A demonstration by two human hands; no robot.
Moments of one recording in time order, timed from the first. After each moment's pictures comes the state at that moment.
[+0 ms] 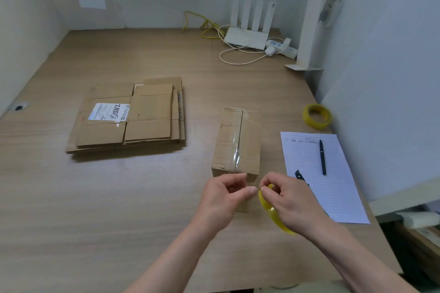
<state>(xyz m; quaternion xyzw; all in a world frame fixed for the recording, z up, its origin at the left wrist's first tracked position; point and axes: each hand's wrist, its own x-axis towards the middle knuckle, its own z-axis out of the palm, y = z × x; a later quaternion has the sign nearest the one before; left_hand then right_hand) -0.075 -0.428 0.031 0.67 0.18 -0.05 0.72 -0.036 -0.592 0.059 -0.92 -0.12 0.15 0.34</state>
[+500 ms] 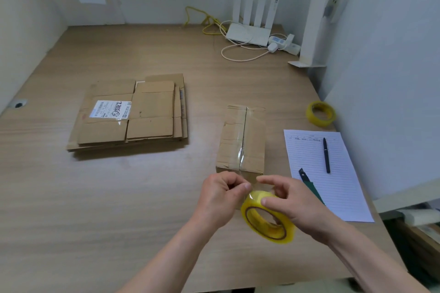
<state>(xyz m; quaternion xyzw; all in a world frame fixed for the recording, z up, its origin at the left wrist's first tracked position) -0.073 -0.415 0.030 0.76 0.14 -0.02 0.64 -0.039 -0.593 0.059 -0.79 -0.06 0.32 0.52</state>
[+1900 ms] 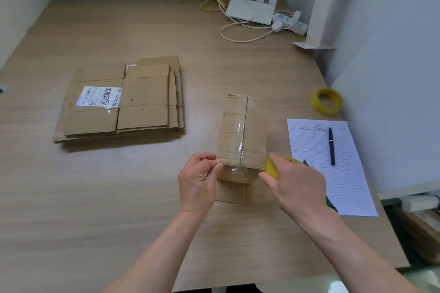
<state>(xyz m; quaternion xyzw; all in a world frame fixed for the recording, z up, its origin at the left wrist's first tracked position) -0.054 -0.384 -0.033 0.82 0.17 0.20 0.51 -0.005 -0.574 0.024 -0.99 -0.12 0.04 0.04</state>
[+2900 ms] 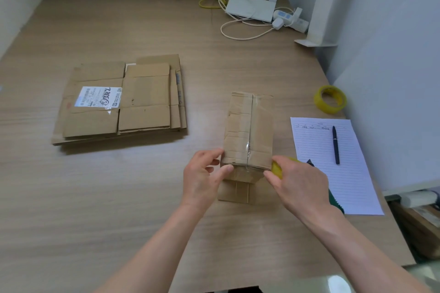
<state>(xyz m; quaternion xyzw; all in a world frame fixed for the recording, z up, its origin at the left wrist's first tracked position) -0.041 -0.369 -0.036 0.77 0.18 0.10 0.61 0.000 -0.567 0.009 -0.99 -0.10 0.03 0.06</state>
